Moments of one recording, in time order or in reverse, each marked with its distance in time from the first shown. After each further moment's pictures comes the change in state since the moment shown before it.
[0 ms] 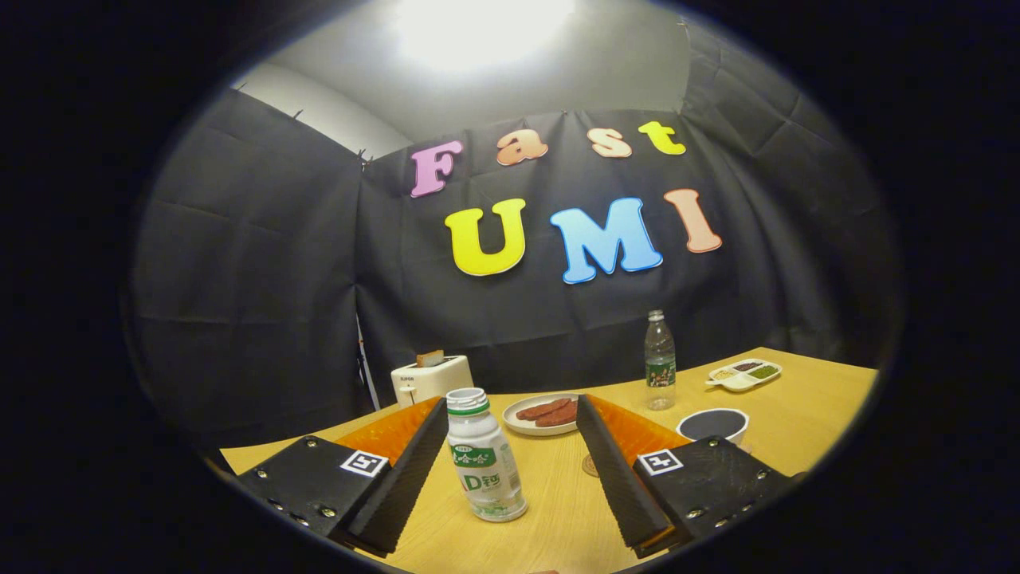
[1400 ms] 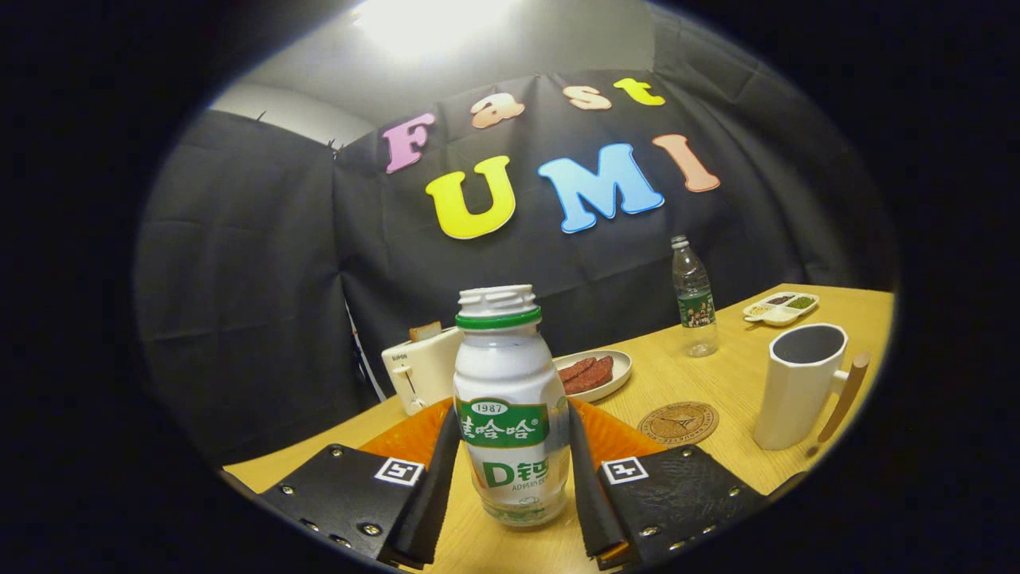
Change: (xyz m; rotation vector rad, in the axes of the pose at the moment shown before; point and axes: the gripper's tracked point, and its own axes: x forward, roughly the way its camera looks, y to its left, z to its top) arm 0.064 0.006 -0.049 0.208 0.027 -0.015
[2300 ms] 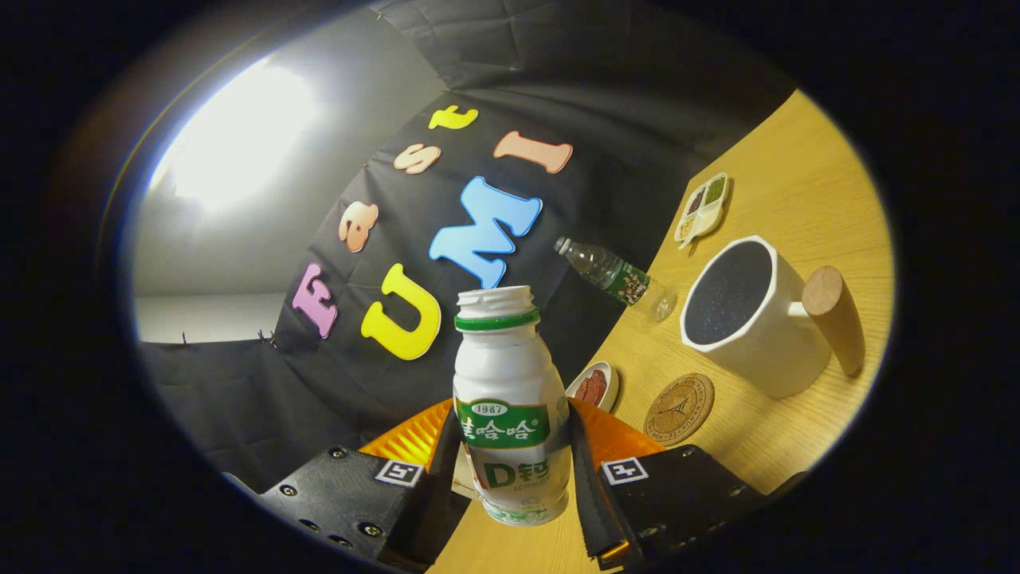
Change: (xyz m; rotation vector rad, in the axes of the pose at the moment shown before) arm -0.002 -0.071 0.053 0.694 -0.184 -0.077
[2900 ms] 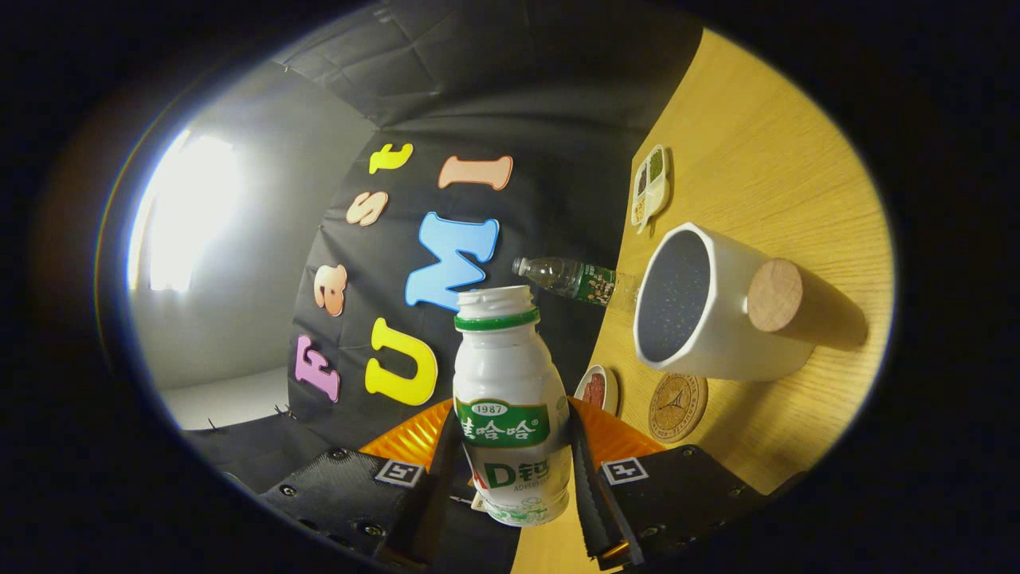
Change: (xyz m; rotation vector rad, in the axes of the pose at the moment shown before) arm 0.013 -0.019 0.028 0.288 -0.067 -0.033
